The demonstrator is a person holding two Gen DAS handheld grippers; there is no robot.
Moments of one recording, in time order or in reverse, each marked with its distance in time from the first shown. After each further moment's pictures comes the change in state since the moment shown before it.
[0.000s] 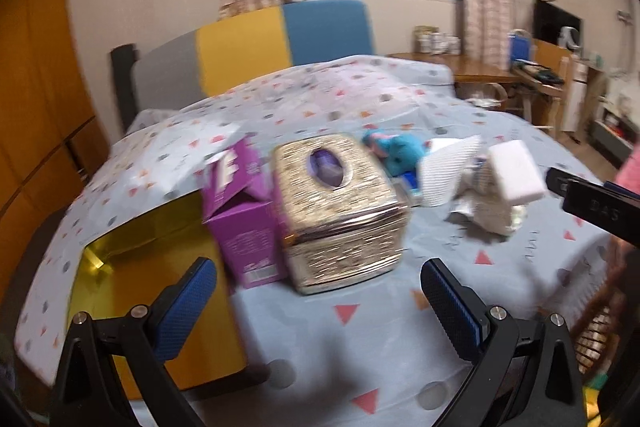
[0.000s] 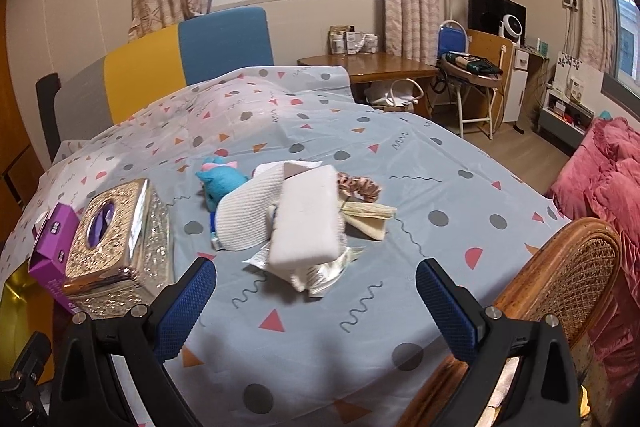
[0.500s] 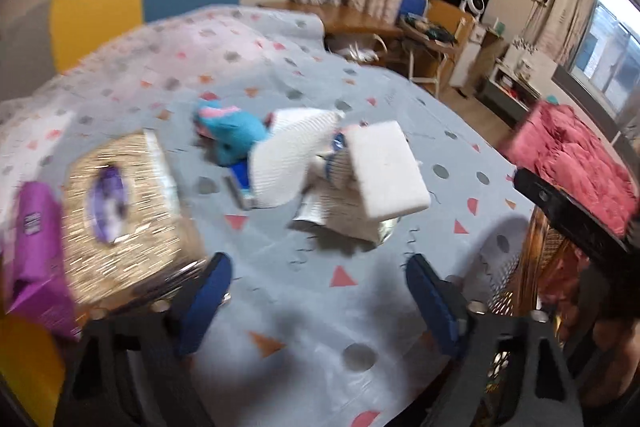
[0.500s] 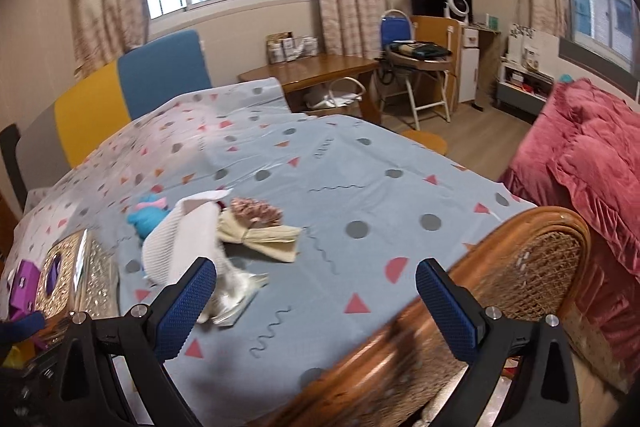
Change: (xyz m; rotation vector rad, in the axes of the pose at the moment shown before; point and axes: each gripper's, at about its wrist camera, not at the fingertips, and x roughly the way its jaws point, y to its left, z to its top) left arm 0.085 -0.092 0.067 0.071 0.259 -0.477; right arm -0.003 -0.096 0.017 0.162 -0.019 -0.106
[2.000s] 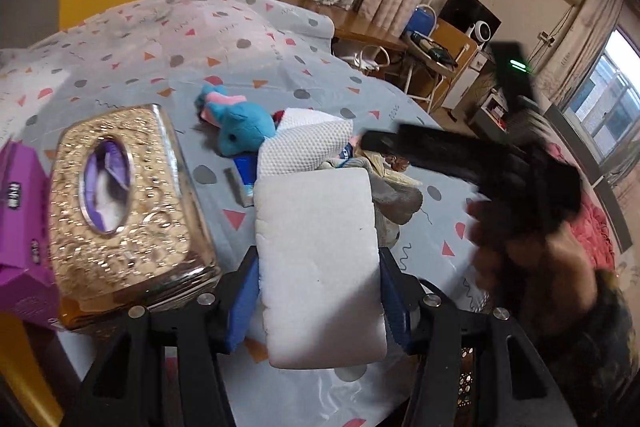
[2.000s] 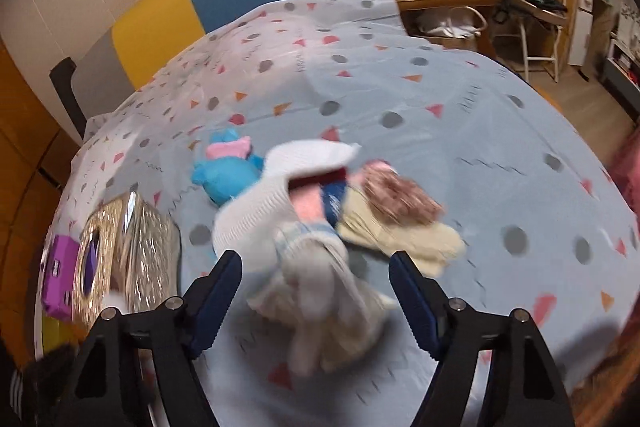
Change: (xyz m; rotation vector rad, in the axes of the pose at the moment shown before) left arm -0.013 0.040 -0.006 -0.137 -0.038 -0.080; right arm 0.119 0.104 0.041 -0.159 0.342 0.319
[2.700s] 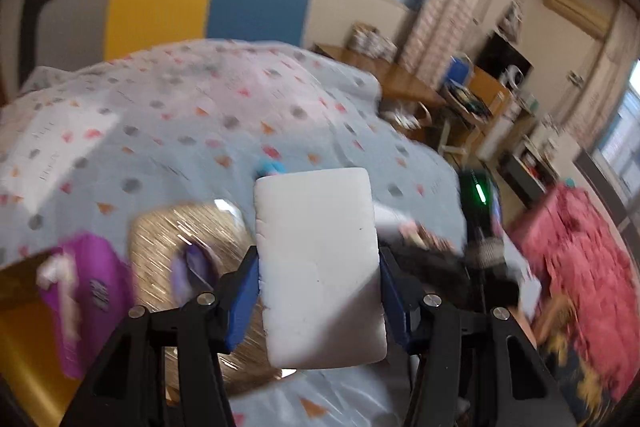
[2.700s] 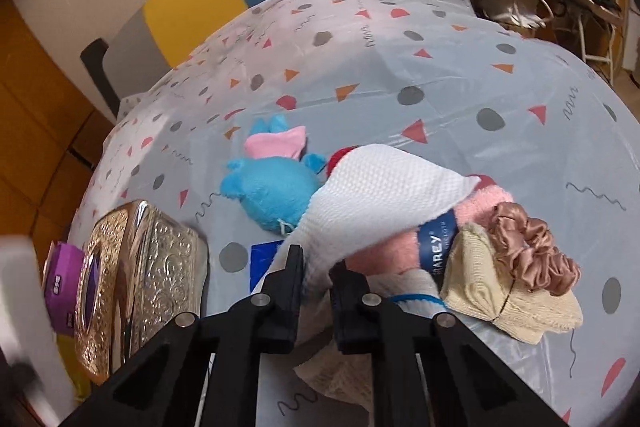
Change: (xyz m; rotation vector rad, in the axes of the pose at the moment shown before) left arm -0.039 0.043 0.069 -0.078 -0.177 0.142; right arm 0.074 0.031 0.020 -0.069 0.070 0.170
